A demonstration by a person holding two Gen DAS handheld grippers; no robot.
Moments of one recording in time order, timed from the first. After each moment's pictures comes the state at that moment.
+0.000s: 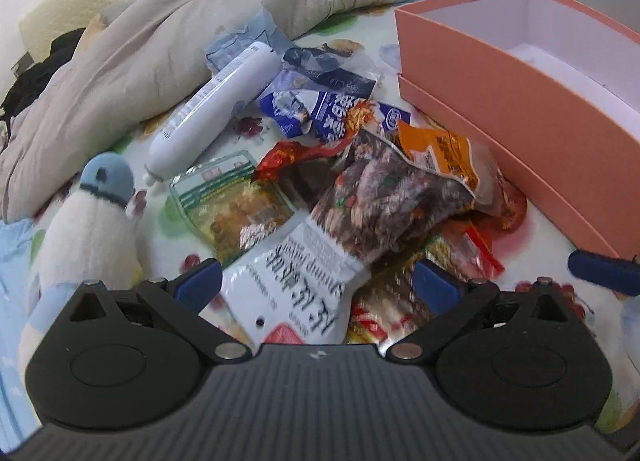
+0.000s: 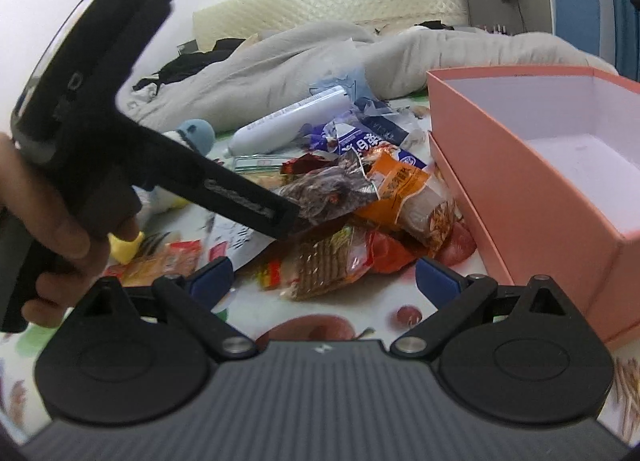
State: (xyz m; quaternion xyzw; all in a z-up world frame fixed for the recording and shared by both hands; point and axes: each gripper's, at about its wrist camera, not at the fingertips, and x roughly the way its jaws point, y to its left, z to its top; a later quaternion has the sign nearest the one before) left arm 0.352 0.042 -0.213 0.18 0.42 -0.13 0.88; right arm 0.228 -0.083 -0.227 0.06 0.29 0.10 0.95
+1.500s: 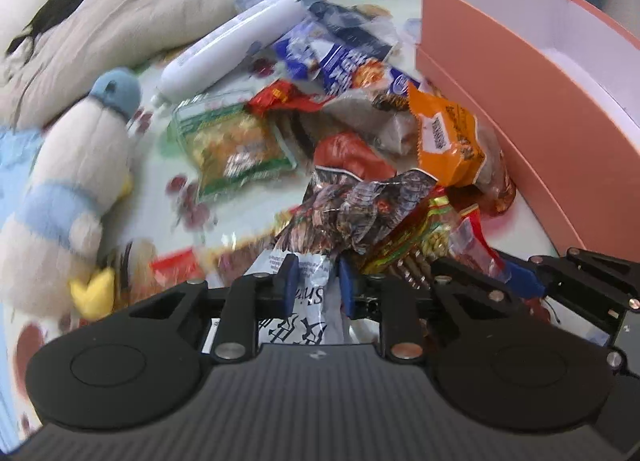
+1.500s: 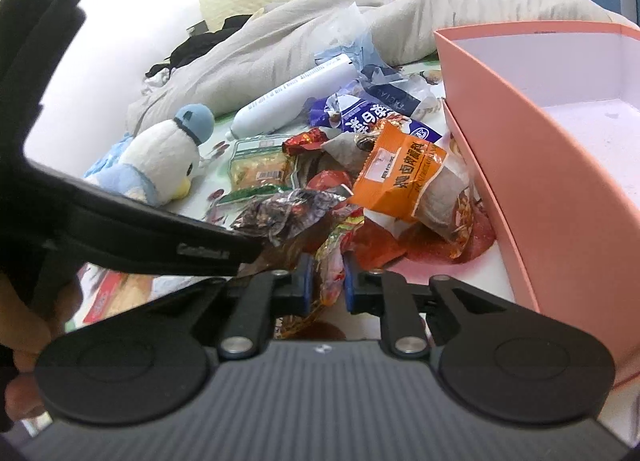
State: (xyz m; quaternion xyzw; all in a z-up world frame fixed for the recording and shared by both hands) left arm 0.320 0.032 -0.219 0.11 0.48 -0.06 0.87; right arm 0.256 -0.110 -0.234 0.11 0.33 0.15 0.92
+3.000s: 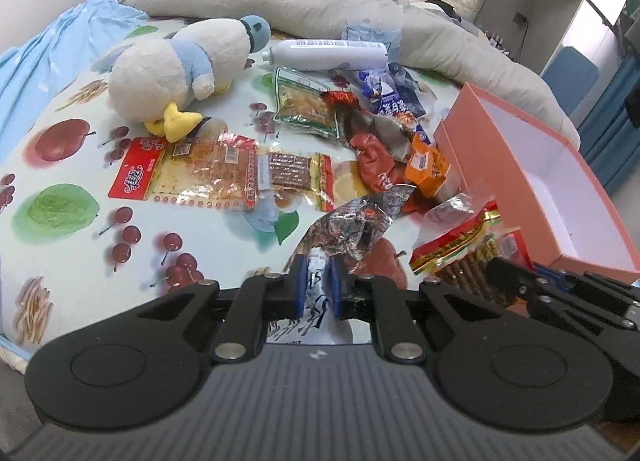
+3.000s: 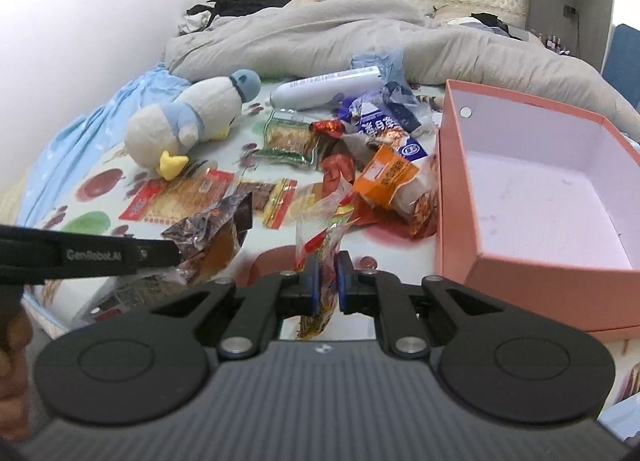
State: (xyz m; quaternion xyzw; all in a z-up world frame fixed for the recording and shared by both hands) left arm 0.154 0.080 -0.172 -0.15 0.41 0.02 0.90; right arm 0.171 -0.127 -0.153 -0.03 0.34 0.17 0.92
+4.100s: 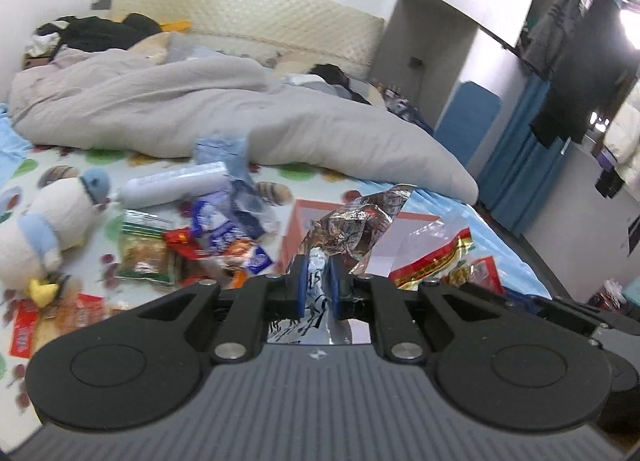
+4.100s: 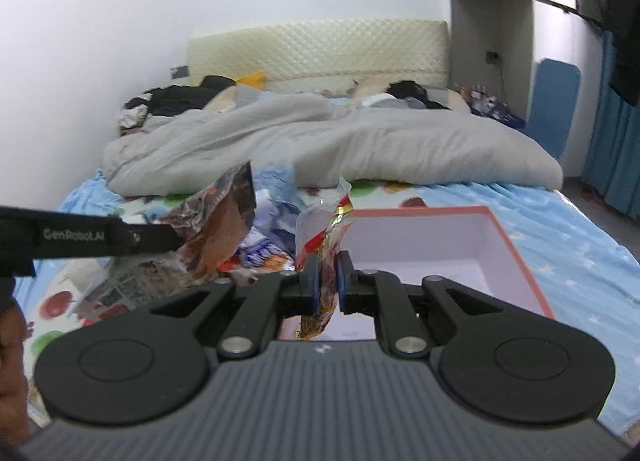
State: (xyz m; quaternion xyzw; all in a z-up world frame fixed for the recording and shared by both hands) left arm 0.222 -0.064 -0.020 -0.11 0.30 -0.10 0.94; right arm 0.209 -0.252 -0.054 0.01 0.26 0.08 0.96
